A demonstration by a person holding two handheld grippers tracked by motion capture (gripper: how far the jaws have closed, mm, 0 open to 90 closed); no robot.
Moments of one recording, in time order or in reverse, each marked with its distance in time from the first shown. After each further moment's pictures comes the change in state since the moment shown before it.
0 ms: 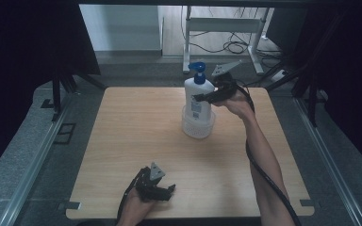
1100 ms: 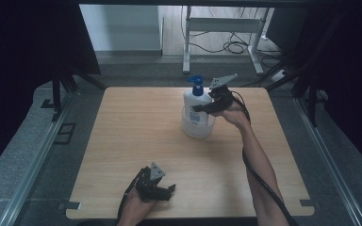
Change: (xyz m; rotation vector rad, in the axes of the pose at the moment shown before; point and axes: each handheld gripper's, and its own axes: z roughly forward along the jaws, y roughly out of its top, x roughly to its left) left arm 0.000 0.000 0.000 0.005 -0.001 -0.001; right arm -0.001 -0.042 0.028 0.012 0.028 0.010
